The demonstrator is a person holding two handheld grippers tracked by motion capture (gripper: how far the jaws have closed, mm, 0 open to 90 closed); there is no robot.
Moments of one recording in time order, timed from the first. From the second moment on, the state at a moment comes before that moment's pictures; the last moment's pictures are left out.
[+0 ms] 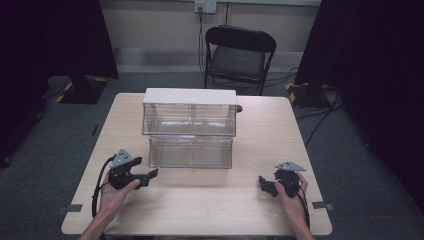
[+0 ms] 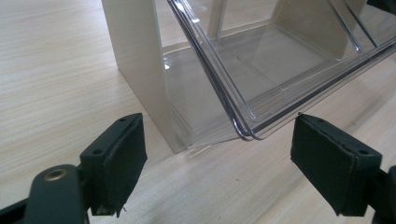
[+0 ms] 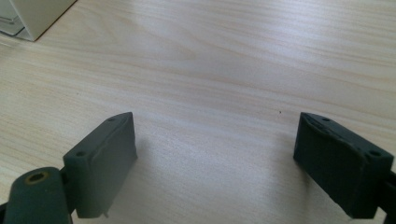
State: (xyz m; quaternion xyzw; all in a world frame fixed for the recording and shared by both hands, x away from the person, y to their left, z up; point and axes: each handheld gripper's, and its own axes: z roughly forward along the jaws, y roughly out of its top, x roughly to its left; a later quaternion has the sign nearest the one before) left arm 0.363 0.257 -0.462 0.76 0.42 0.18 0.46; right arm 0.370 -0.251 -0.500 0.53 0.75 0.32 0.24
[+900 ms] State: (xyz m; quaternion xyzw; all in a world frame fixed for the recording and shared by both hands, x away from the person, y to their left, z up) left arm 0.364 0.254 -0.460 0.76 0.42 0.19 0.46; right arm 0.370 -0.251 -0.500 0.53 0.75 0.32 0.24
